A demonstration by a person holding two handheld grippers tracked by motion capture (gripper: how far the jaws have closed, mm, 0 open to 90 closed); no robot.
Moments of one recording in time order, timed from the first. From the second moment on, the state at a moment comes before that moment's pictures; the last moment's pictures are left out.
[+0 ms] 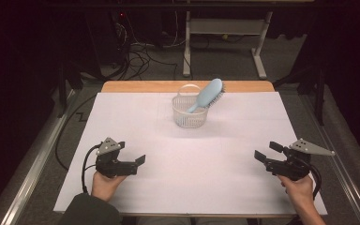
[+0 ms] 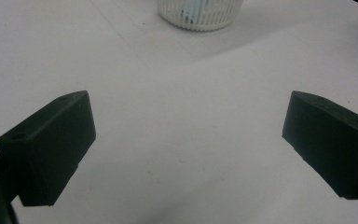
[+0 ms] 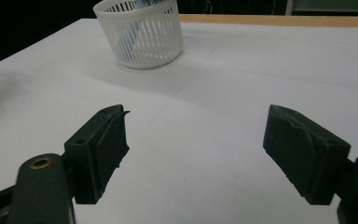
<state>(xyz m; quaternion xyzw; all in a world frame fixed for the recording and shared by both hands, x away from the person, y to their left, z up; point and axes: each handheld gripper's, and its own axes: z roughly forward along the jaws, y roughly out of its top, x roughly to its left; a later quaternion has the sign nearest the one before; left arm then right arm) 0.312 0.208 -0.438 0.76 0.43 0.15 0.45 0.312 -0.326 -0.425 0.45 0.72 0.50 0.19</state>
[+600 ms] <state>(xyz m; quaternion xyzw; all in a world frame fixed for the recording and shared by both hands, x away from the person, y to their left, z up) 0.304 0.209 -0.437 0.76 0.43 0.18 0.46 0.304 -0.331 -0.438 0.45 0.71 0.50 0.19</state>
